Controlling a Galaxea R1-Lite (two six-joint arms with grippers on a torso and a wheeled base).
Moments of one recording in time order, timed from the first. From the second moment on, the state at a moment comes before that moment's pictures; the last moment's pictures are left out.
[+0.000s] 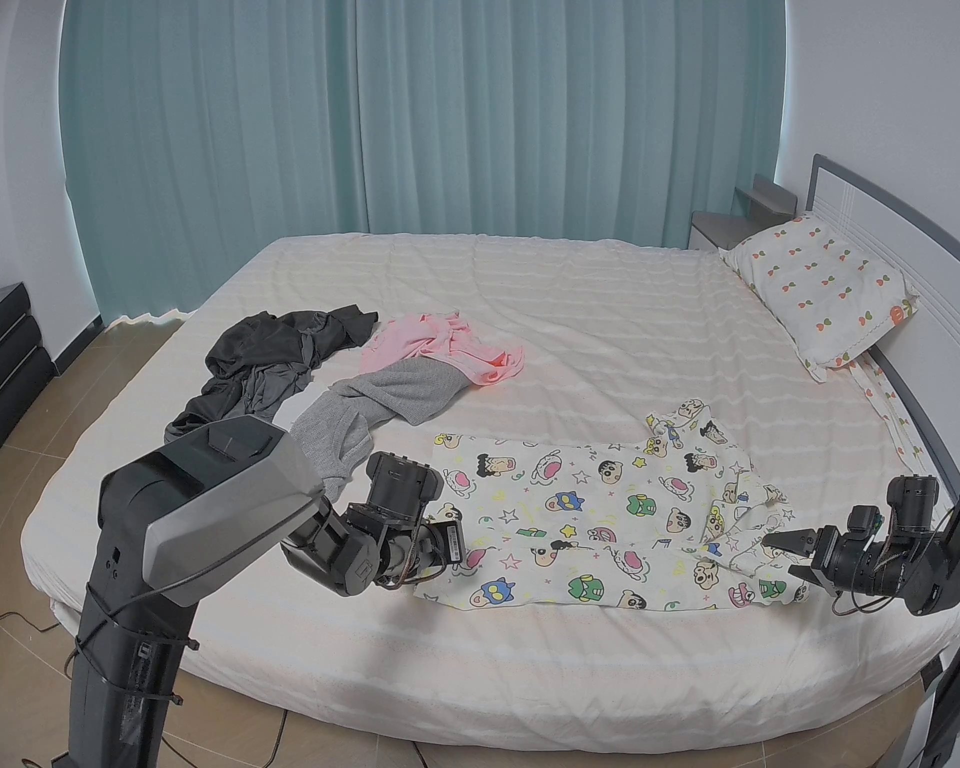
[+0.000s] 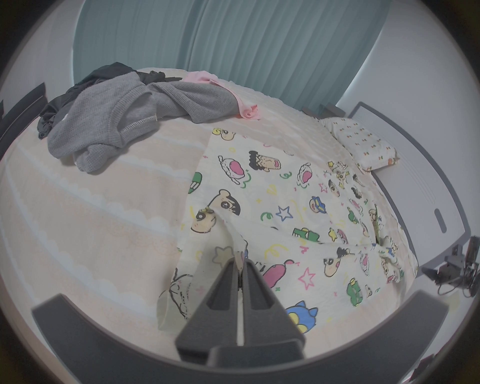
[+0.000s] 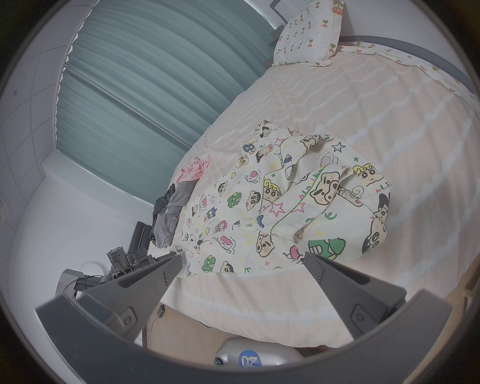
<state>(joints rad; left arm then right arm) -0.48 2.49 -1.26 -0.50 0.04 -0.50 -0.24 2.01 -0.28 -1.04 0.62 0.46</state>
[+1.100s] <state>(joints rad) -0.56 2.23 -1.03 -0.40 0.04 -0.62 -0.24 2.00 -0.28 -1.04 0.62 0.46</state>
